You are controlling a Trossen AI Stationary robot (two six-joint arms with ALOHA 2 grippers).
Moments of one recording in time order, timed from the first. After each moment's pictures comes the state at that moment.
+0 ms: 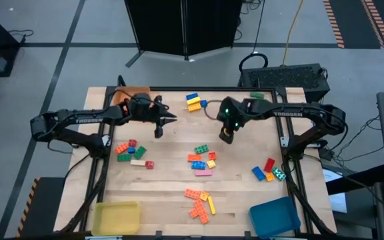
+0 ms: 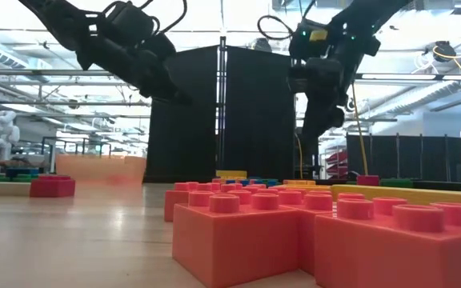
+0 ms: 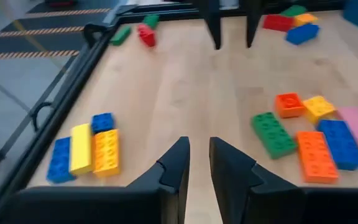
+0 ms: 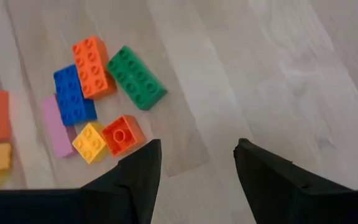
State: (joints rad) left arm 0.42 1.24 0.64 0.13 0.29 0.27; right arm -0.32 1.49 1.00 -0.59 -0.22 0.17
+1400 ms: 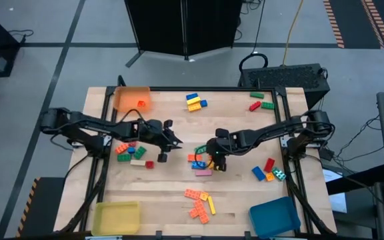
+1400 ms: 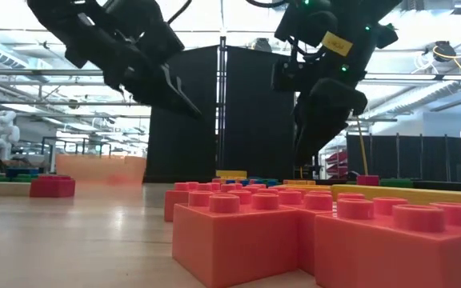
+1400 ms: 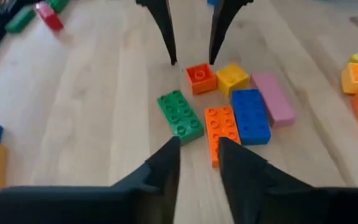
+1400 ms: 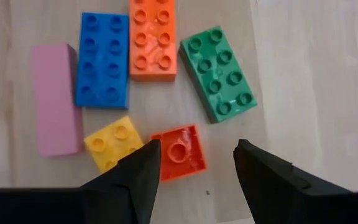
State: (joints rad) left arm 0.06 1.39 0.63 0.19 0.11 0.20; right arm 0.09 1.68 1.00 -0.41 0.16 0.14
